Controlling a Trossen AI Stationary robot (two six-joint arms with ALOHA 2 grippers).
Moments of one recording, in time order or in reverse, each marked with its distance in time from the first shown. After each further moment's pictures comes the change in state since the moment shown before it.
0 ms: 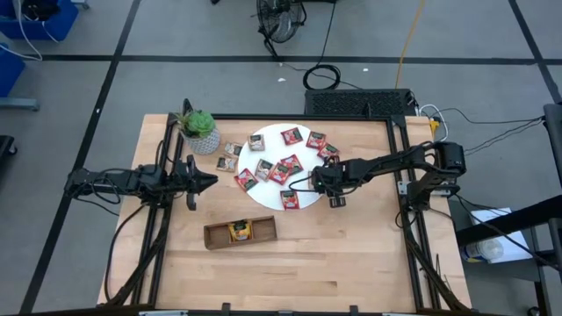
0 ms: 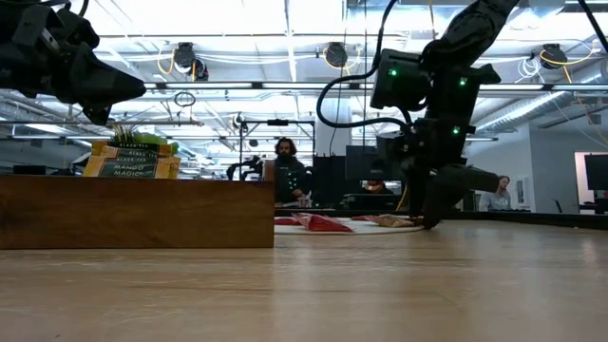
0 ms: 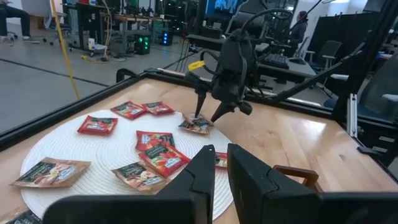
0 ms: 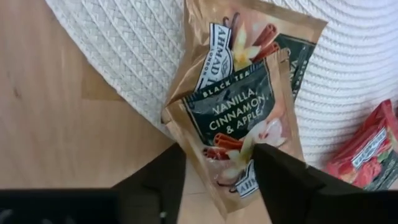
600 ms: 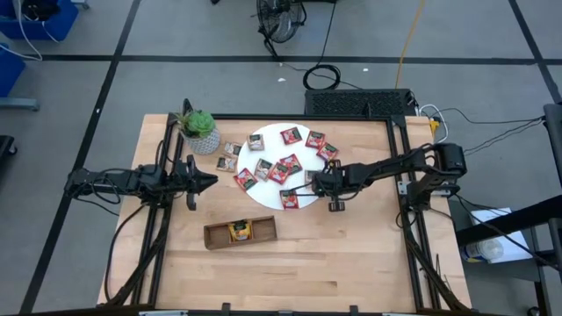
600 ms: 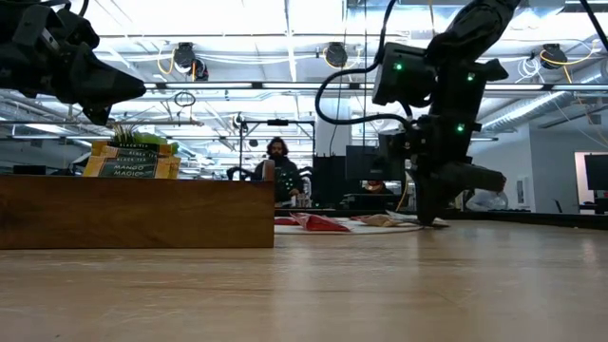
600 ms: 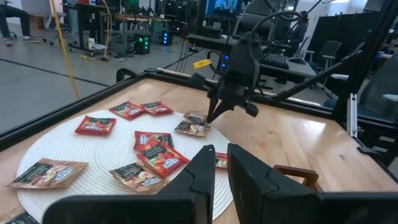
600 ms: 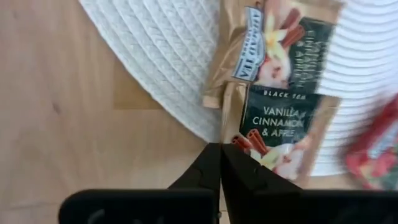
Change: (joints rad) left arm 0.000 0.000 0.000 0.000 0.000 0.000; right arm 0.061 0.000 0.000 -0.010 0.029 0.095
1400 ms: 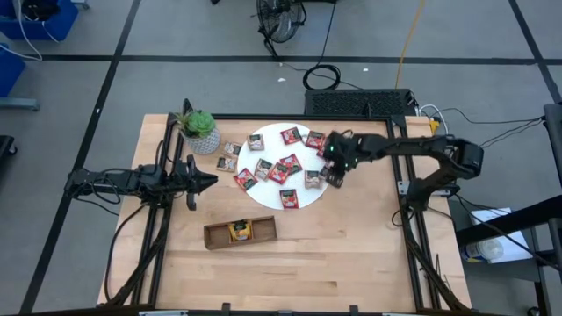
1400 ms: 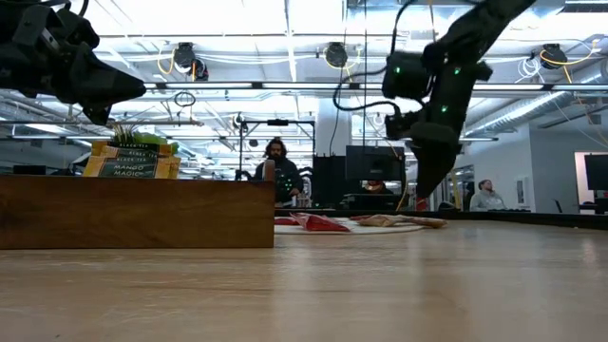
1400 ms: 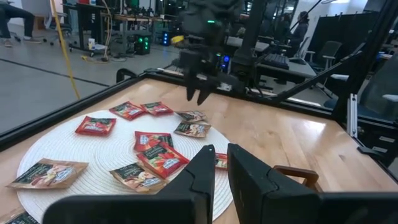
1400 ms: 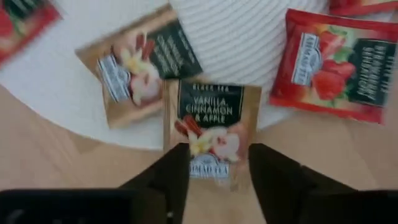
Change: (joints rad) left arm 0.000 0.000 0.000 0.001 0.000 0.000; right arm -0.376 -0.159 0.000 -0.046 -0.366 0.271
